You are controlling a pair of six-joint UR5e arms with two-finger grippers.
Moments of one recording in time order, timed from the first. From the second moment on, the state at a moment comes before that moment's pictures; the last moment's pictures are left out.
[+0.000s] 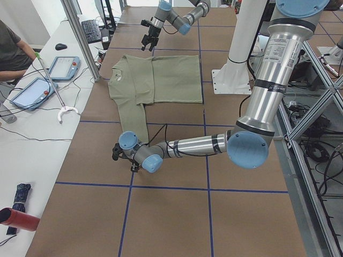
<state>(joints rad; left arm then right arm) -1.18 -1.82 -1.07 -2.35 -2.38 -0.57 0.72 -0.92 1.61 -1.05 1.77 1.81</state>
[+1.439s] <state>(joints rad) -1.18 -1.92 -1.26 -2.32 -2.55 -0.85 0.82 -1.03 1.70 -1.05 1.87 1.78</state>
